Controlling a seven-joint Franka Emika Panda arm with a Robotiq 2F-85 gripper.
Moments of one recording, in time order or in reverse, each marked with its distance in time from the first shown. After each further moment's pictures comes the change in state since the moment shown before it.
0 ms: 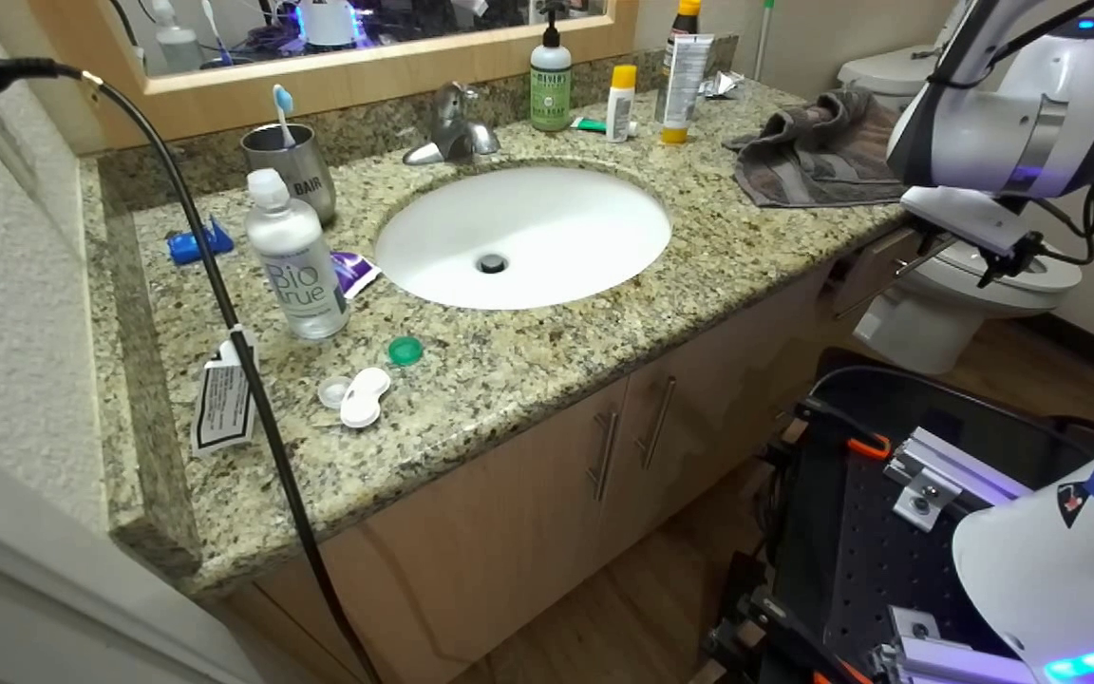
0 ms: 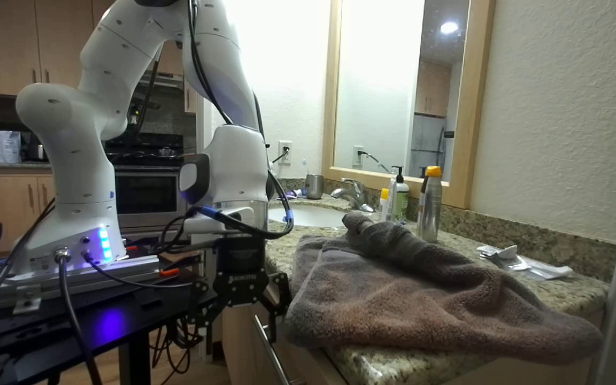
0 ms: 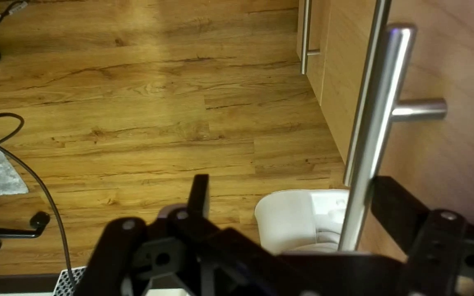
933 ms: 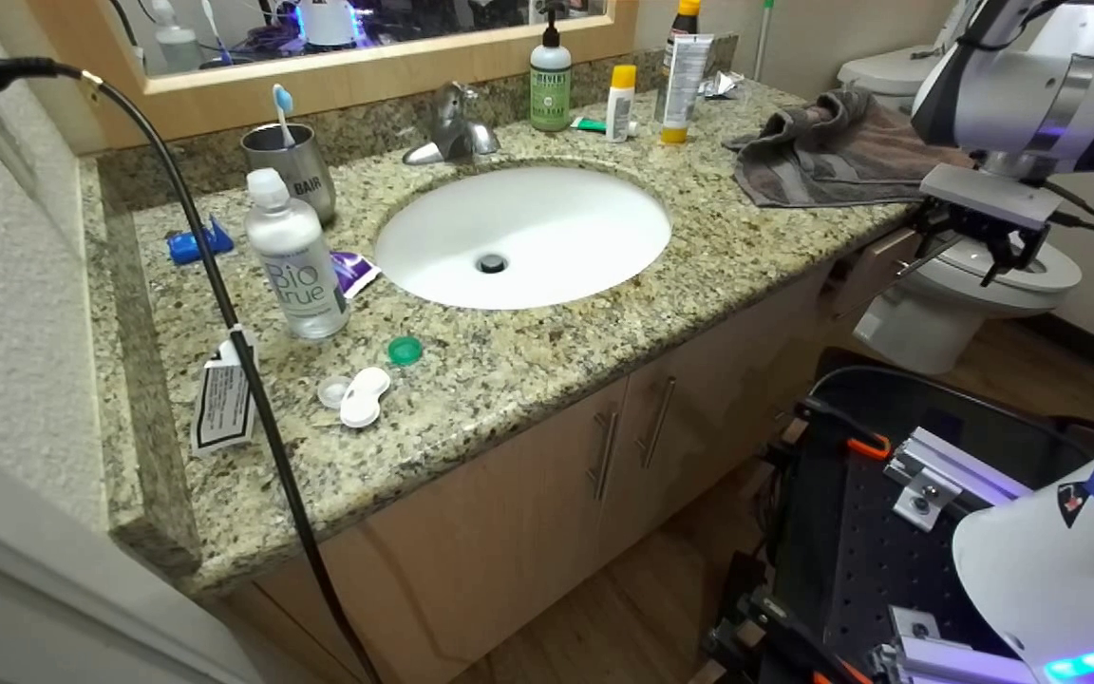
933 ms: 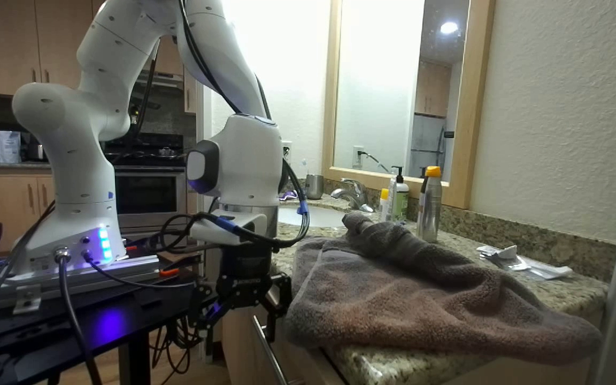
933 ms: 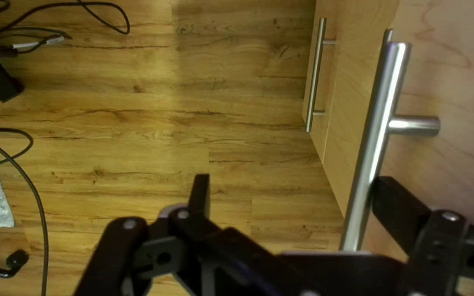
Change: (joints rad) arm -0.093 -0.028 0.012 0.118 -0.043 -0.324 -0.148
